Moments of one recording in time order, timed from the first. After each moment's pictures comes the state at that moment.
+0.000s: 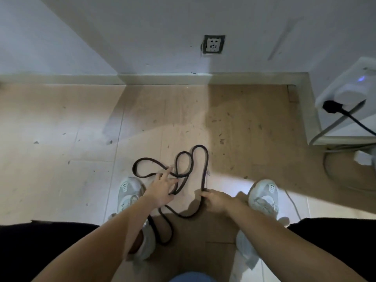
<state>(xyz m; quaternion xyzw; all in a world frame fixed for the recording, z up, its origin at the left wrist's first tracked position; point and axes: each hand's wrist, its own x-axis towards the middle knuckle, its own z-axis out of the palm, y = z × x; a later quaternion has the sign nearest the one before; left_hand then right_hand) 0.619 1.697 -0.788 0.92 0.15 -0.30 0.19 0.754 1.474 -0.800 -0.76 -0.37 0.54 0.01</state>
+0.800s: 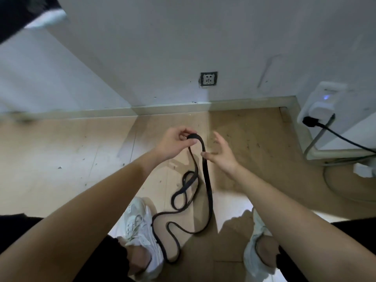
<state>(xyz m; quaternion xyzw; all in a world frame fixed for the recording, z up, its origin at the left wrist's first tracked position) 0.756 1.722 -0.585 0.83 0.19 0.03 0.52 0.843 1.540 -0.661 -0.76 -0.15 0.34 0.54</state>
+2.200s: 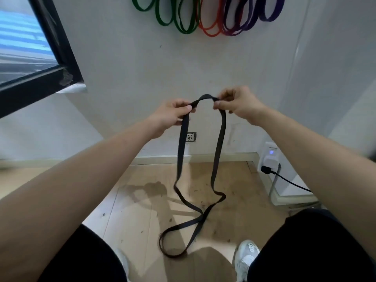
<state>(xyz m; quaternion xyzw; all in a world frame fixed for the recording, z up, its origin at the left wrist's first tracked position) 0.808 1.720 -0.352 0.80 0.09 0.10 0.59 0.937 1.523 -0.322 -0.81 -0.36 0.08 0.45</state>
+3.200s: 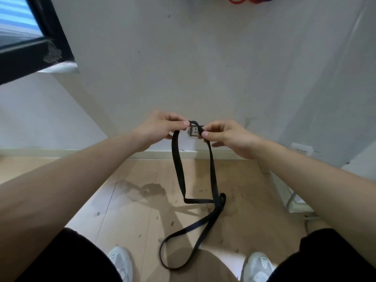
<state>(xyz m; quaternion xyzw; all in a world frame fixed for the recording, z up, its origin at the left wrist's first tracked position) 0.804 1.771 -0.423 0.83 0.13 0.06 0.54 0.923 1.570 -0.431 -0.77 -0.35 0.28 0.46</state>
